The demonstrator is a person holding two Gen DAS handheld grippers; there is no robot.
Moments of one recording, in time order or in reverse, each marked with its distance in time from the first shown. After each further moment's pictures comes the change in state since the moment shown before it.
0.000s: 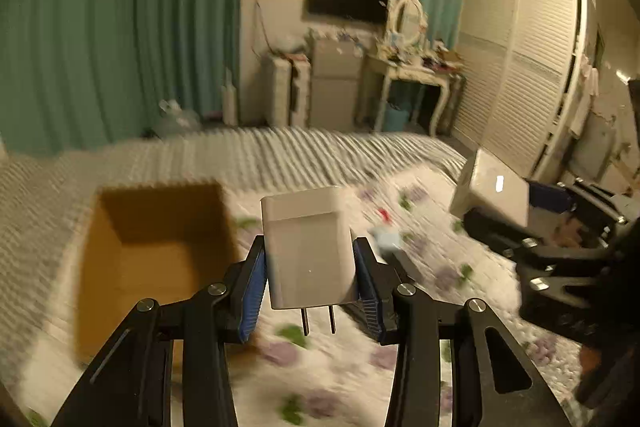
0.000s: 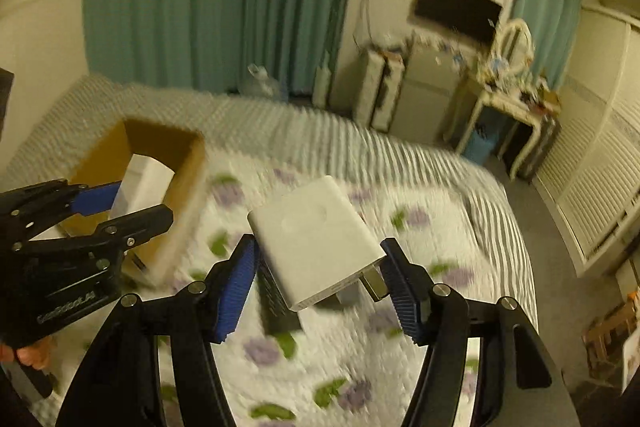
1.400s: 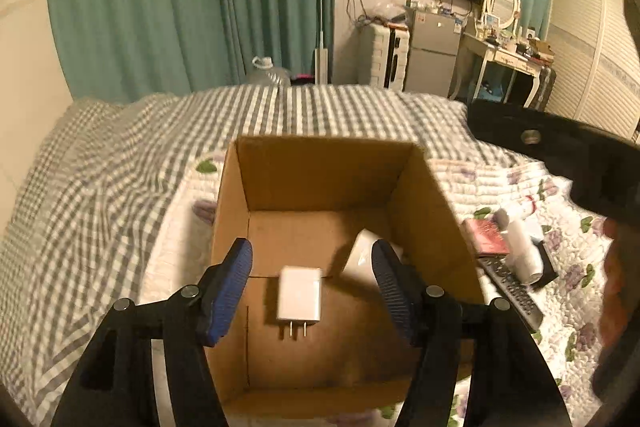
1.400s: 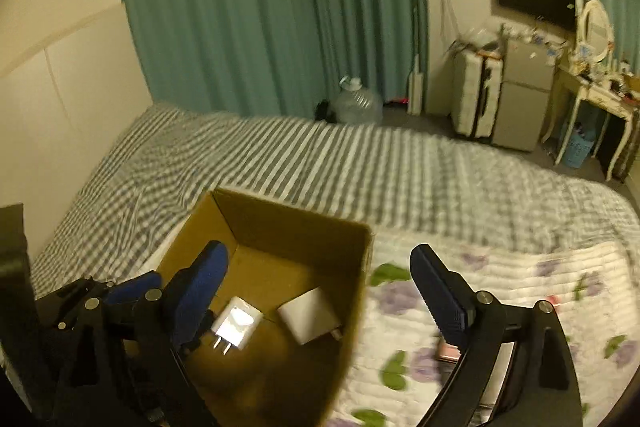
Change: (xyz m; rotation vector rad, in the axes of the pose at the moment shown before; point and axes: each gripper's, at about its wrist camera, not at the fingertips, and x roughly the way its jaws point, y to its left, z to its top) left arm 0.047 0.130 -0.030 -0.110 0.128 0.263; right arm 0.134 0.125 0.087 0.071 -0.011 0.322
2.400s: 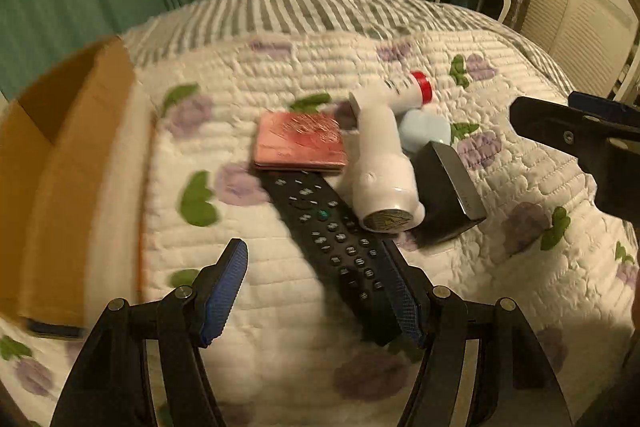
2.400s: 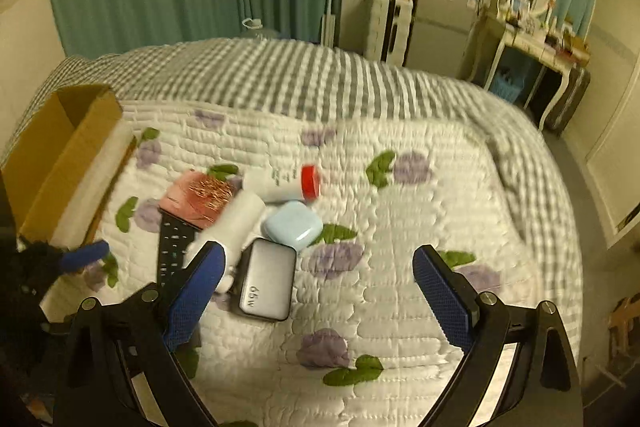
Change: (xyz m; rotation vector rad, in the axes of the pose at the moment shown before) left arm 0.088 -0.246 -0.068 0.111 0.259 -0.057; right arm -0.056 -0.250 -0.122 0.045 0.218 -0.224
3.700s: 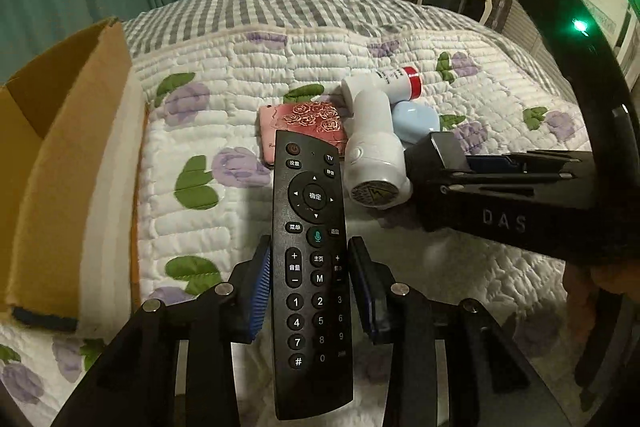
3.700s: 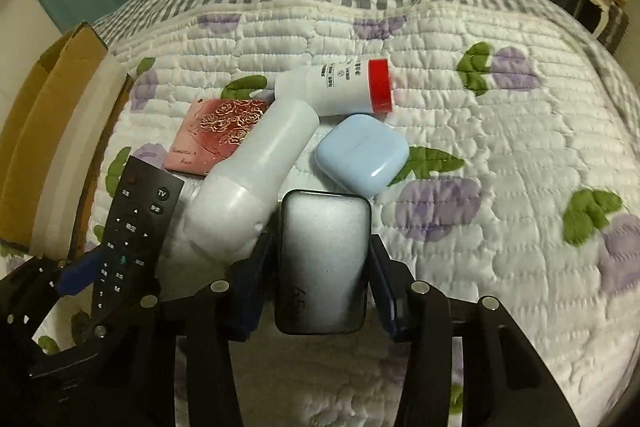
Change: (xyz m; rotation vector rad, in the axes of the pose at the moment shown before) left arm -0.015 0.024 -0.018 0.009 -0.025 -0.087; right arm 0.079 0.035 -0.020 0.061 0.243 0.132
